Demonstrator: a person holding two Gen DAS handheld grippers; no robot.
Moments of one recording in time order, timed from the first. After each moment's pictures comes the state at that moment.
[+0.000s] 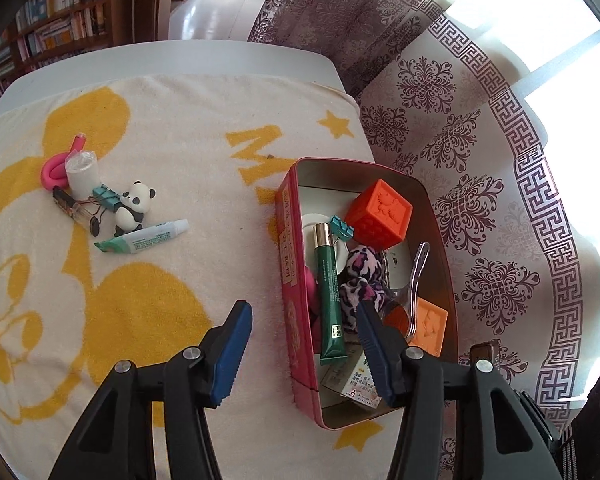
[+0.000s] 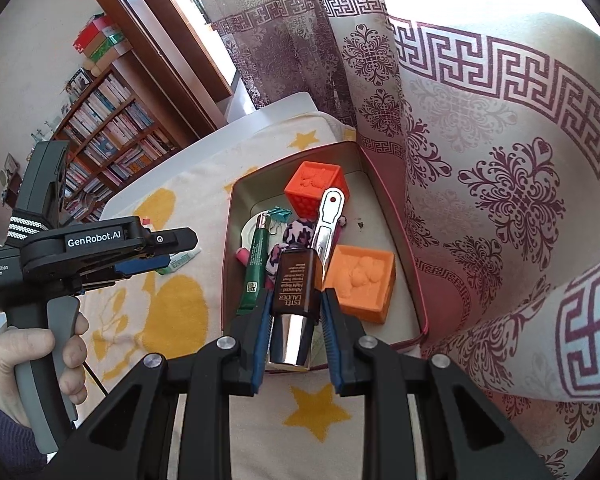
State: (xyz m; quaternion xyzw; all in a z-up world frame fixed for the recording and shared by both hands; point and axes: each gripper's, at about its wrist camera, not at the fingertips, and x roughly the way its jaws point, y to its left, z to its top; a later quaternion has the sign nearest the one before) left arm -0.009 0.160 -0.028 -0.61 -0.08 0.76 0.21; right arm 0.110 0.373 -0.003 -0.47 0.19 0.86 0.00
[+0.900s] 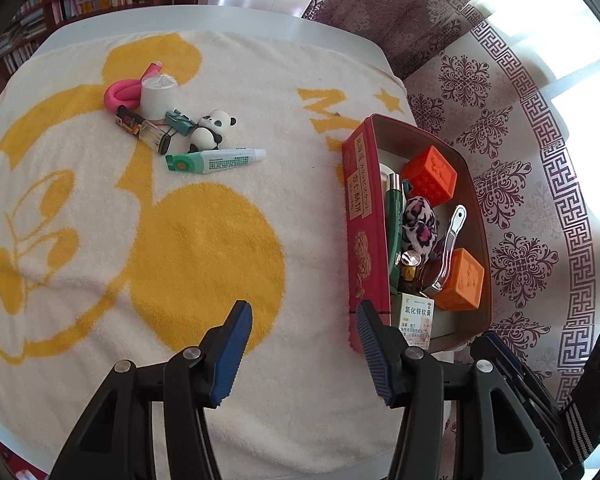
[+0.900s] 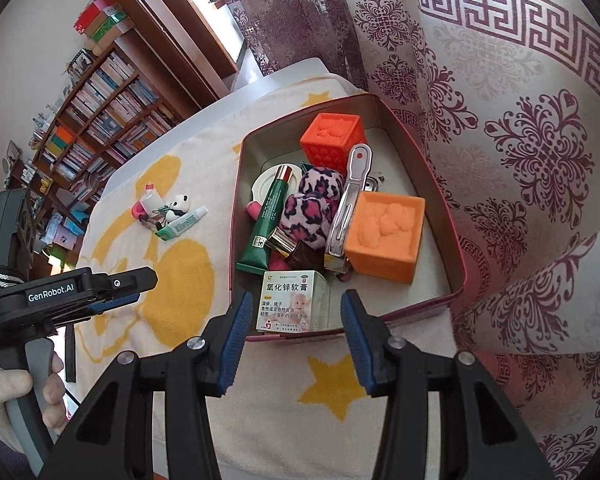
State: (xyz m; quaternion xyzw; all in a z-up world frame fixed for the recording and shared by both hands) left arm 0.035 0.097 -0.046 -0.63 -0.10 0.75 0.17; right arm 0.123 0.351 -0.032 -0.50 0.20 0.84 -0.01
